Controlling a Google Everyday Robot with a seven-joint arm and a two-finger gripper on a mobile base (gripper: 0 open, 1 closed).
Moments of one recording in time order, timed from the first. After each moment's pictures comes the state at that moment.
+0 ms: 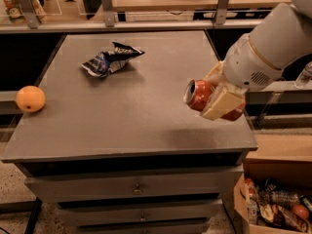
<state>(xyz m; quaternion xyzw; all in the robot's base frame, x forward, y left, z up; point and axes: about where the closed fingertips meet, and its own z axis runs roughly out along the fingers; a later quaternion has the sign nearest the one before) 0.475 -0.122 0.905 -0.66 0.71 0.11 0.22</state>
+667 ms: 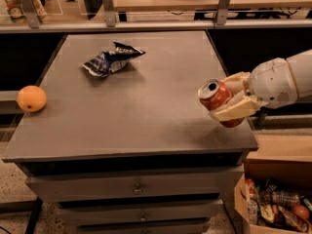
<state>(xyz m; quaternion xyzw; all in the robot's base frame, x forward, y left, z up) 0.492 -0.149 0.884 -0.60 0.65 0.27 0.38</state>
